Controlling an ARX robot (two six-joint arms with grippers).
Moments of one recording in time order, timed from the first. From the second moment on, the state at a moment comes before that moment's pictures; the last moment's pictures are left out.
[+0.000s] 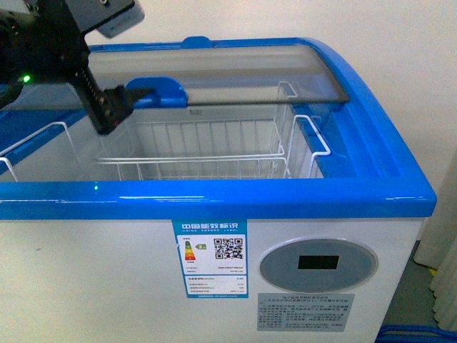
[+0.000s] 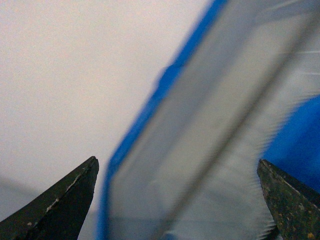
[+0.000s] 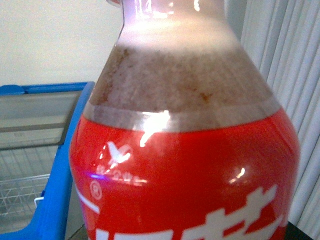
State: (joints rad) left arm -0.12 1.90 1.29 0.75 0.13 0.92; right arm 0.26 0.36 0.48 0.02 0.56 -0.05
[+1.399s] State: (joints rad) left arm 0.00 0.09 0.10 -0.02 0.00 -0.01; right arm -0.22 0.74 0.78 -0.38 -0.30 -0.12
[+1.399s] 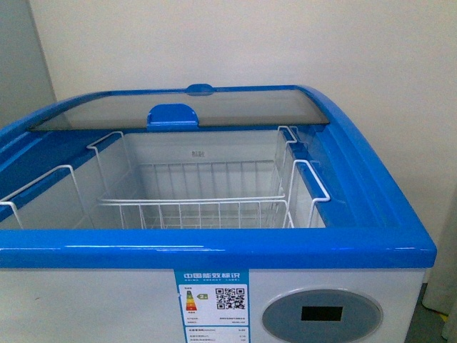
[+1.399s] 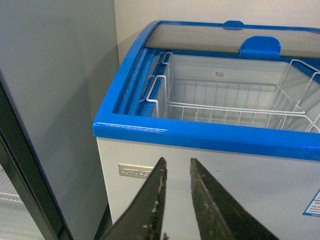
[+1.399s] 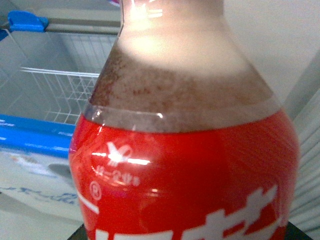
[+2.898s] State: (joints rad) left arm 0.00 0.01 0.02 -0.01 0.00 -0.01; right arm 0.46 2.14 1.87 -0.32 -0.16 -1.17
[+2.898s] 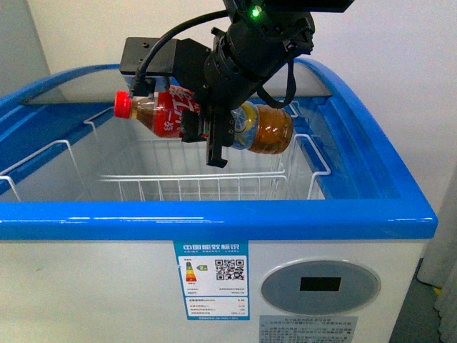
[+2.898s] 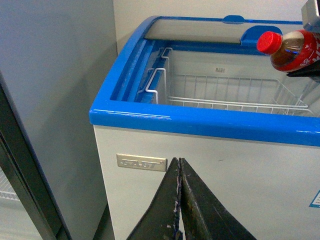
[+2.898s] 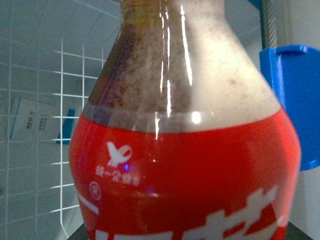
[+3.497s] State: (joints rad) left arm 0.00 0.01 0.02 -0.01 0.00 -0.01; right arm 0.43 2.35 2.03 -0.38 -0.12 -1.13
